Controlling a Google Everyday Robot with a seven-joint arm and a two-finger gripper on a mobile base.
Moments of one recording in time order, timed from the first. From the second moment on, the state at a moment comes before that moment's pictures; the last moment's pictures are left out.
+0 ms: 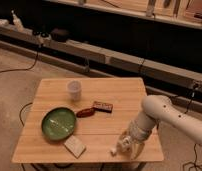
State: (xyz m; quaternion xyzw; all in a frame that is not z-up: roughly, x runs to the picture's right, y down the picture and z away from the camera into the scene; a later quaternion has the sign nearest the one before) arm 0.147 0.274 0.685 -0.42 -0.26 -0.09 0.86
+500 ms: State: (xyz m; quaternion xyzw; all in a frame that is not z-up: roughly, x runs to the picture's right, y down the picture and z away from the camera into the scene) arm 0.178 0.276 0.698 -0.40 -0.24 -0.12 0.88
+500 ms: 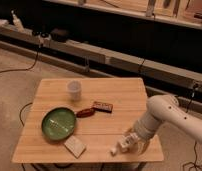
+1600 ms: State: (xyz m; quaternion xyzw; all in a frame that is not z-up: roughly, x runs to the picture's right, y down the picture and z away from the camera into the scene) arm 0.178 0.268 0.727 -0.35 -0.21 -0.16 0.90
